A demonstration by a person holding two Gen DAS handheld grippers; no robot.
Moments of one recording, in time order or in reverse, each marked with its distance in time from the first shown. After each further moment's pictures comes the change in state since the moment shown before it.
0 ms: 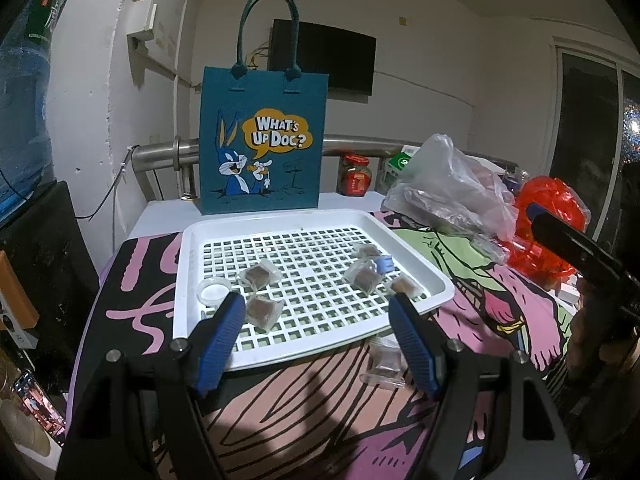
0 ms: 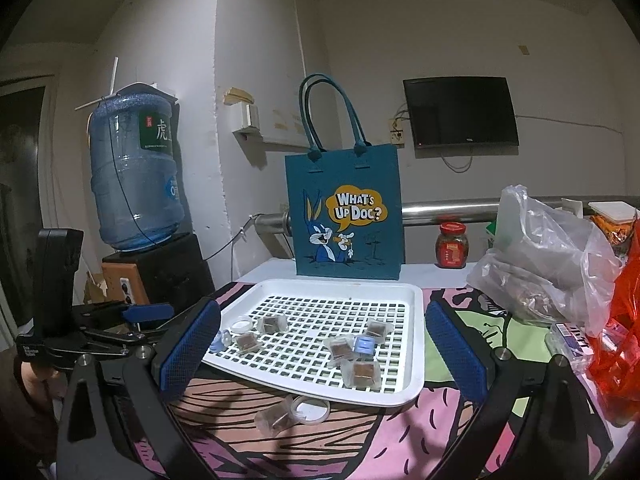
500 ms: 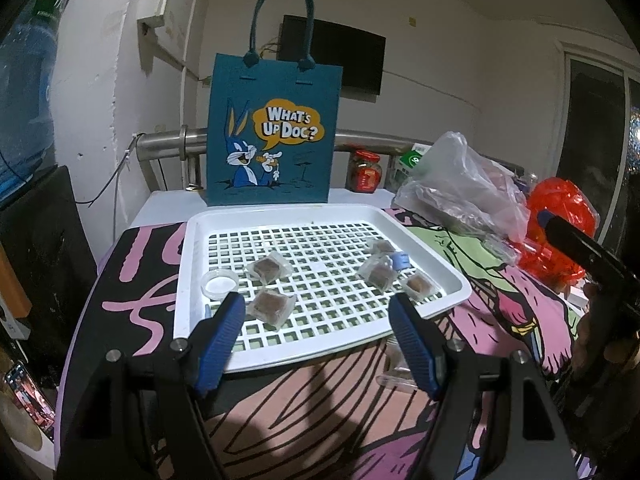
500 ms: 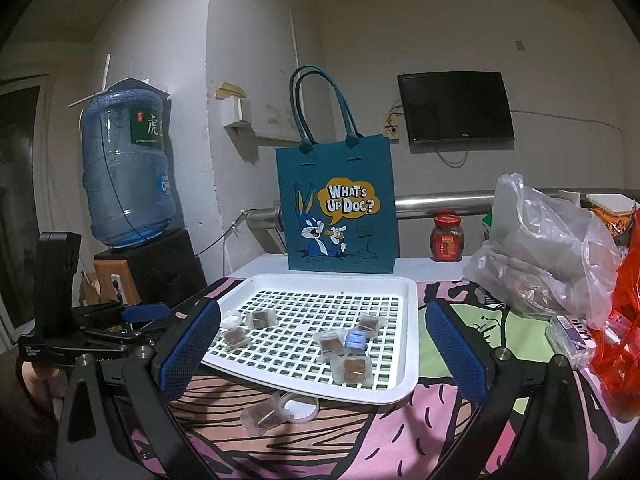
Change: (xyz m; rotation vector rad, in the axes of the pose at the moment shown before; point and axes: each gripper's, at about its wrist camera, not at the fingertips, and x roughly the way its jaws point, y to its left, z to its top) left arm 0.015 0.016 -0.010 -0.037 -0.001 0.010; right arm 0.010 -0.010 -0.011 0.013 0.006 -0.016
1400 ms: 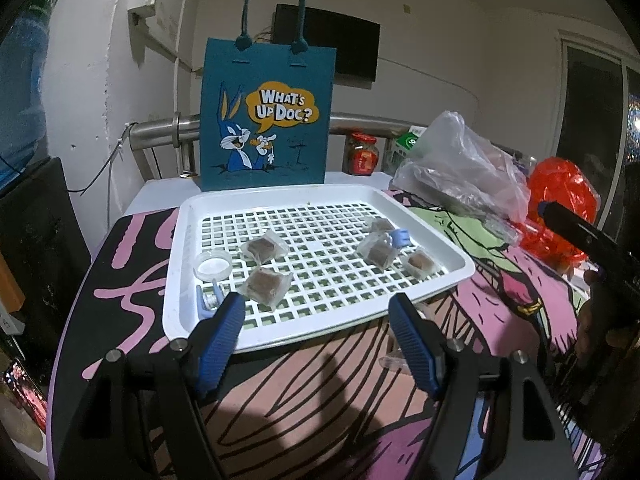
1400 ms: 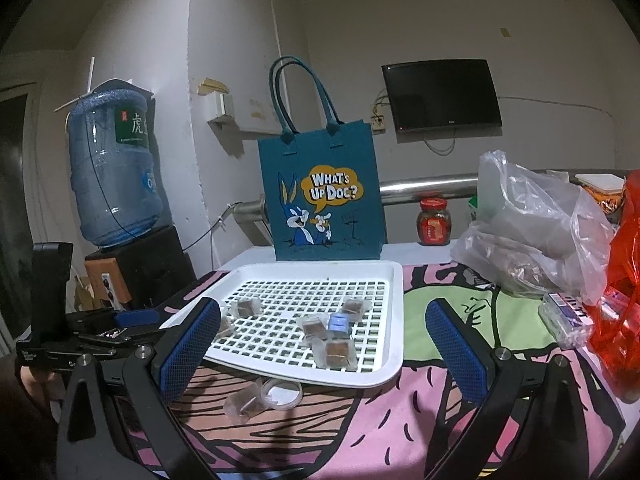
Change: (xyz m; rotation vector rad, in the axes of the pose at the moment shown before) left arm 0.010 -0.006 -0.014 0.036 0.044 -0.002; right arm 0.001 -0.014 -0.014 0.043 0.027 -0.031
